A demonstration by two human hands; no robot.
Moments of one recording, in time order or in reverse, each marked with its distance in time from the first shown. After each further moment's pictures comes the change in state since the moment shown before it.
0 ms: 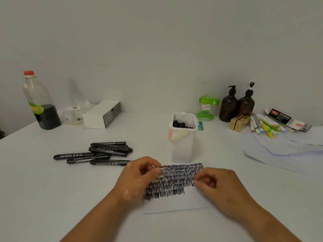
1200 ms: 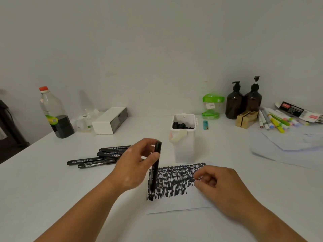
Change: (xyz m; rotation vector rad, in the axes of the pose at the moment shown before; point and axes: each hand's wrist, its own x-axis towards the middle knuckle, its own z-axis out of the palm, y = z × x) left_hand 0.011 0.054 -0.016 0.349 0.047 0.106; right_hand -0.004 0.001 0.001 0.112 -0.012 -0.014
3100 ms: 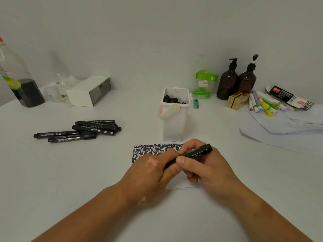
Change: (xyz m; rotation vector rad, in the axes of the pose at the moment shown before) left_hand -0.038 0.013 0.070 0.160 -0.197 0.334; right_hand -0.002 -0.025 0.010 0.645 -0.163 0.075
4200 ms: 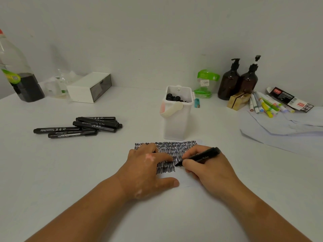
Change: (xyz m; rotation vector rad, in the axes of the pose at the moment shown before) left_hand -0.001 -0.023 -0.002 0.300 -0.230 -0.315; right_hand 0.007 0.015 -0.008 -0.501 0.215 0.182
